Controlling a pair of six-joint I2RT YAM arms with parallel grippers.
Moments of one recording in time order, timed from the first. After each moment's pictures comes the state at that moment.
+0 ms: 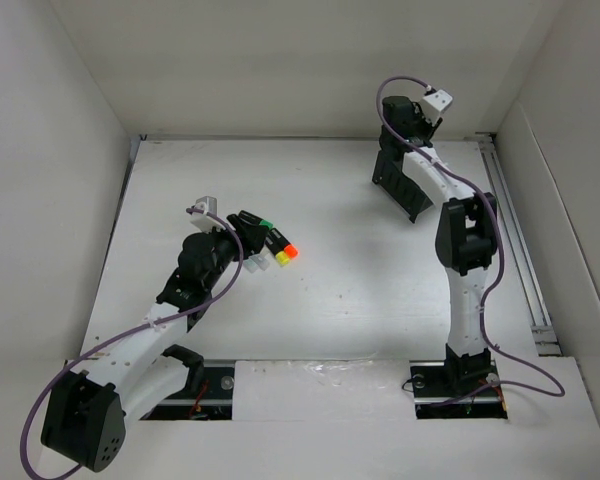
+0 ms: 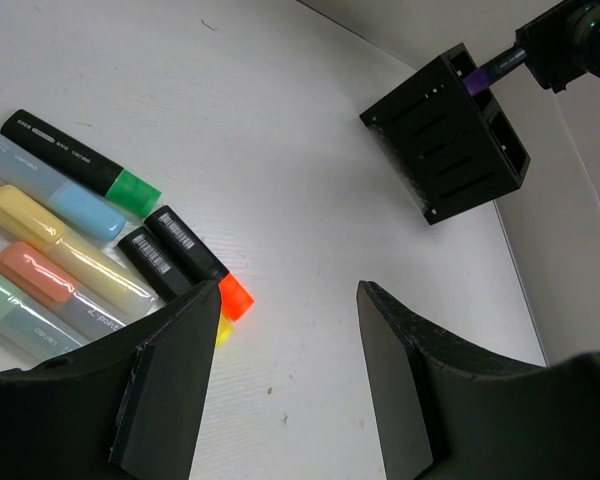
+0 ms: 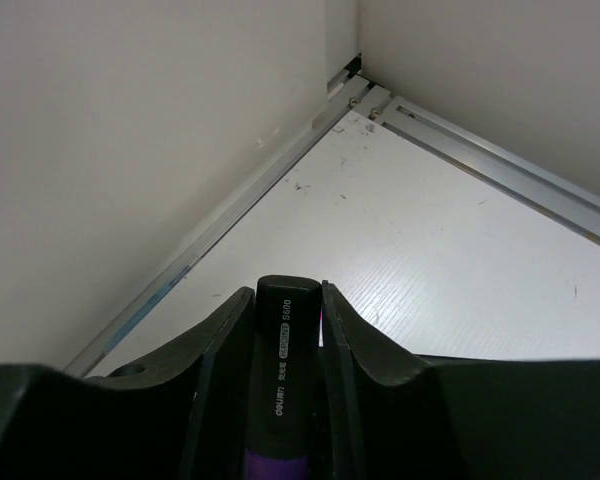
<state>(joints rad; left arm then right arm) -0.41 0.89 0.42 0.28 -0.01 -0.70 0.26 2.23 1.99 -0.17 1.08 0.49</state>
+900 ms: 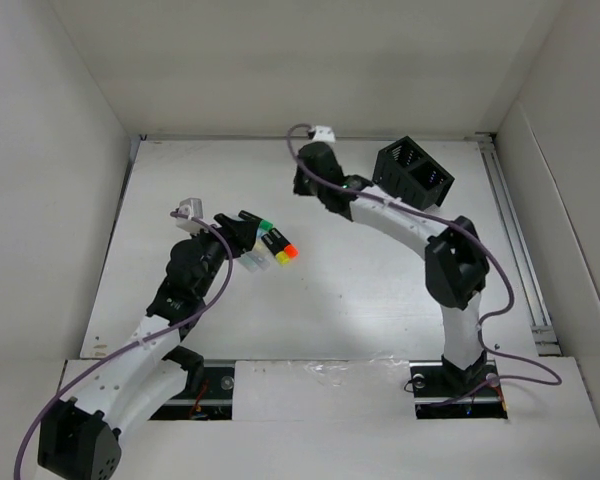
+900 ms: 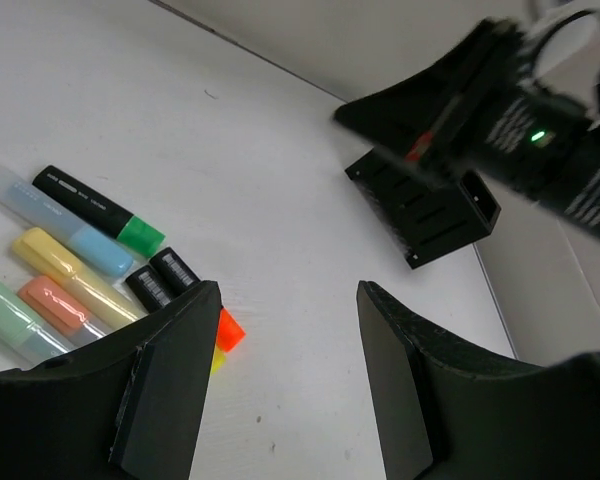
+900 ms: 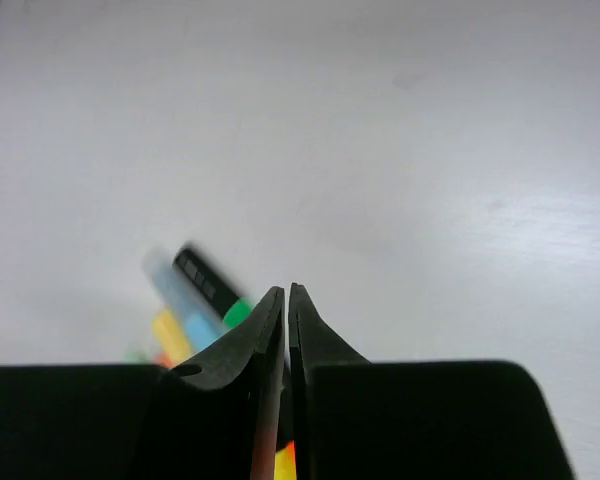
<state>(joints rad) -0.41 0.76 0.42 0.25 -0.08 -0.70 0.67 1.97 1.70 -0.18 0.35 0.52</state>
